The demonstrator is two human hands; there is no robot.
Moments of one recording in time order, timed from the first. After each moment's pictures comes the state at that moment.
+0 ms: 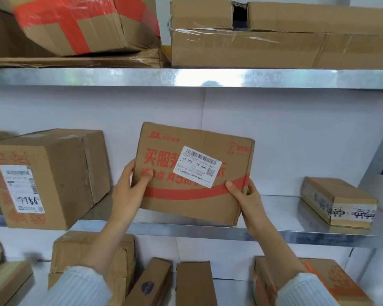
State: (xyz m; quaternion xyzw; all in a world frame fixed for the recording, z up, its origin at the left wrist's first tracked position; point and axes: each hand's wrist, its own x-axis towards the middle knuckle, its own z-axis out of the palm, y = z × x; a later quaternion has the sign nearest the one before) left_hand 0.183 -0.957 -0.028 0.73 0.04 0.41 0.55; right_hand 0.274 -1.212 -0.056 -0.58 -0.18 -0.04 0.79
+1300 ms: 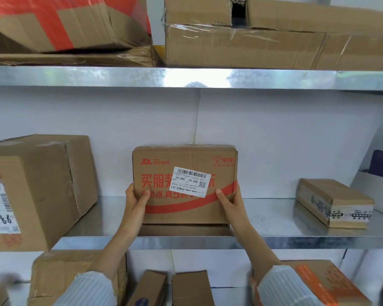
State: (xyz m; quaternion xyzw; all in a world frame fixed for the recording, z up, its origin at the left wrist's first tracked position) left_hand 0.250 -0.942 -0.073 0.68 -0.01 0.29 0.67; right_hand 0.318 -1.179 -0.085 -0.64 -0.16 -0.08 0.74
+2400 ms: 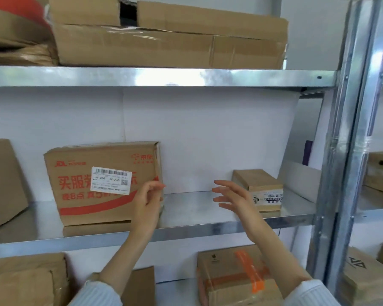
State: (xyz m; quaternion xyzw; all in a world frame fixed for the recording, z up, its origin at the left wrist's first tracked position) left_hand 0.244 -1.178 -0.059 0.70 -0.04 0.35 0.62; right_hand 0.259 -1.397 -0.052 -0.67 -0.16 -0.08 0.72
